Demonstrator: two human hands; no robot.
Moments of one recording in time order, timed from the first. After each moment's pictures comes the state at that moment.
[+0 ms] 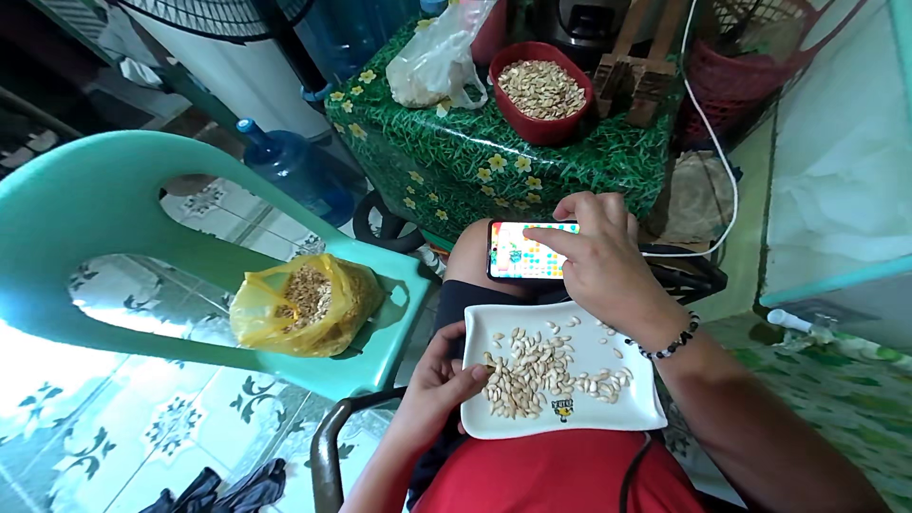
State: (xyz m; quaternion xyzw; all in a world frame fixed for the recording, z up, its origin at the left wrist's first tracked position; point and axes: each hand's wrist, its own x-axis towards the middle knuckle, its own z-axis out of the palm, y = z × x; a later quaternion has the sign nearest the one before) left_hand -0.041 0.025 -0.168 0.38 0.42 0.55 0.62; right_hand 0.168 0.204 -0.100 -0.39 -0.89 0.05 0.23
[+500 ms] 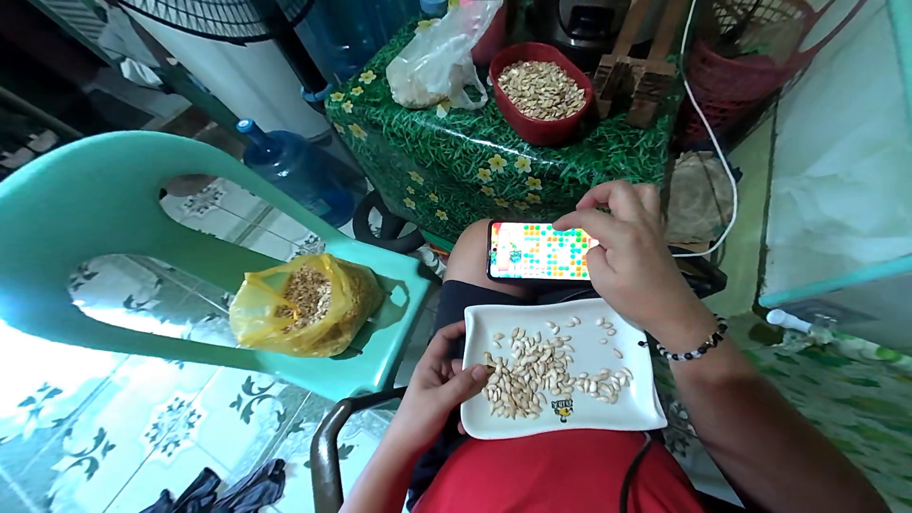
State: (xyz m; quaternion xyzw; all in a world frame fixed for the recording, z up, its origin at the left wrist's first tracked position) left_hand -0.041 0.026 -0.168 0.38 0.41 0.55 0.62; right_hand 0.187 0.205 -0.089 -0.40 -0.86 0.10 0.30
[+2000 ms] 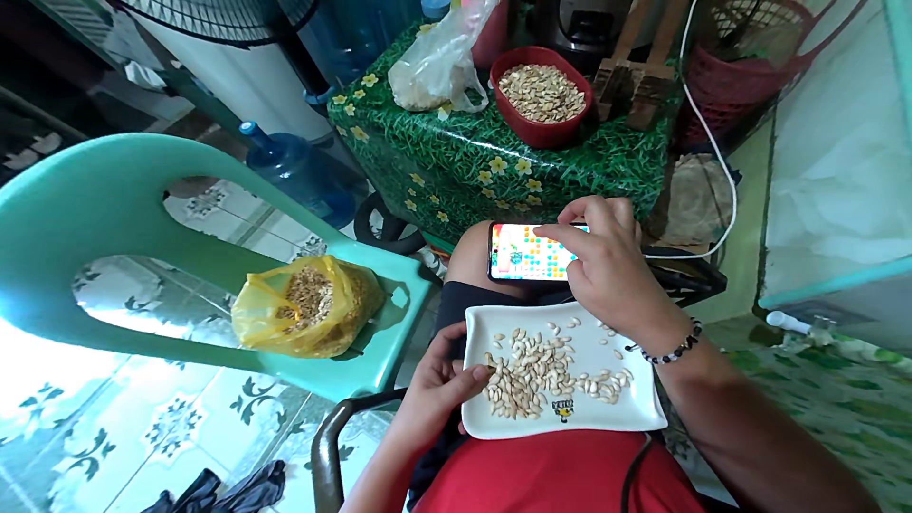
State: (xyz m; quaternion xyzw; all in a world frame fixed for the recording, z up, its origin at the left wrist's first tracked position) left_hand -0.041 0.027 -0.167 0.38 0.42 0.55 0.62; right_hand 0.173 0.203 -0.102 -0.40 -0.87 0.09 0.27
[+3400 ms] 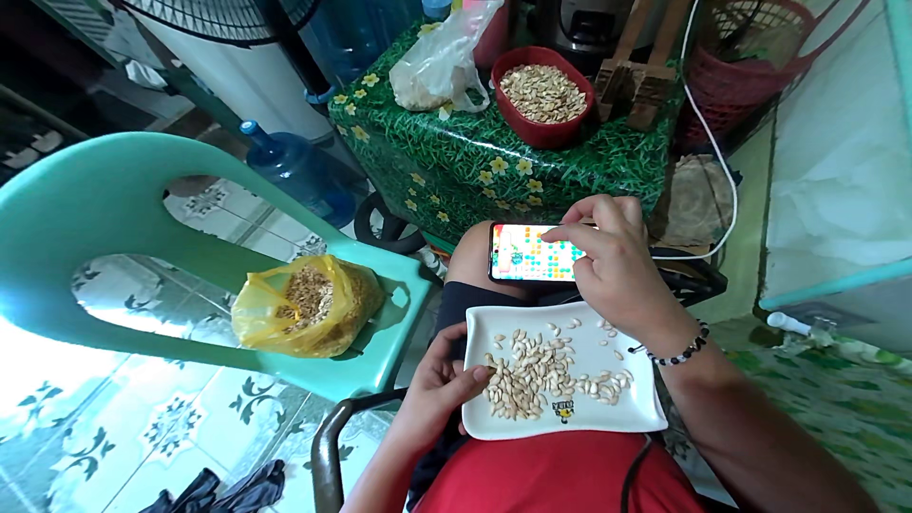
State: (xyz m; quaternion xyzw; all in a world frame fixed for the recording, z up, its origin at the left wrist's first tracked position) left_hand -0.041 0.026 -0.167 0.38 0.42 0.55 0.62; right_hand 0.178 0.202 -0.100 -0.39 -0.86 0.11 0.30
